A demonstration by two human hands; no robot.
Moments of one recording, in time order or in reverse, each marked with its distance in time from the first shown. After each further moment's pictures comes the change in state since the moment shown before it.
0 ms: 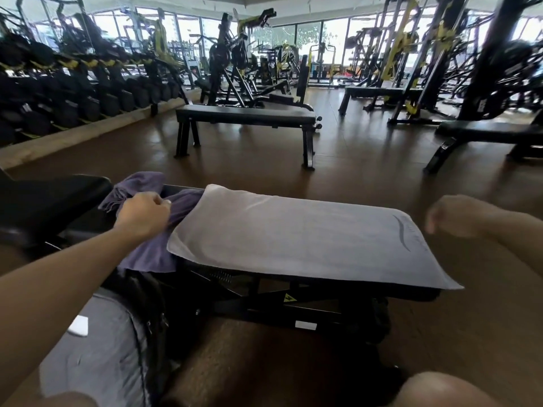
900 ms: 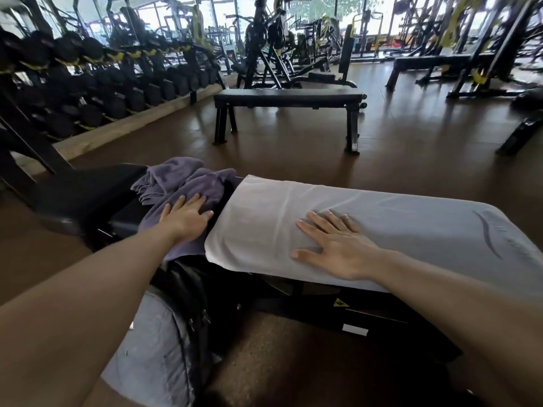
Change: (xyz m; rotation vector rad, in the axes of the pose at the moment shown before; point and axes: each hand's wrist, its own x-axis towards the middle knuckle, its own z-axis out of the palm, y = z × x) left_hand 0.044 -0.048 0.034 0.402 -0.350 0.035; right_hand 0.044 -0.293 0.086 0.228 -0.088 -0.497
